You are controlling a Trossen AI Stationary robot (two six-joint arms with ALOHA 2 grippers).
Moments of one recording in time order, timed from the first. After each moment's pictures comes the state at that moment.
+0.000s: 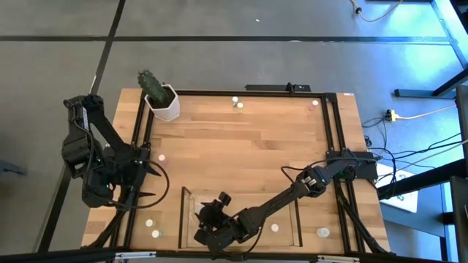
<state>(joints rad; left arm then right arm) -1.07 1.11 1.39 -1.33 -0.62 -0.78 0.55 2.58 2.33 -0.56 0.82 0.76</state>
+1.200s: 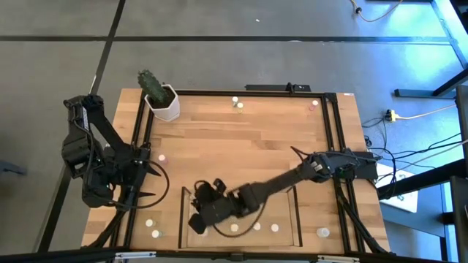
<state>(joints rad) -1.07 1.11 1.39 -1.33 -0.62 -0.78 0.44 2.42 2.36 -0.63 0.45 0.84</state>
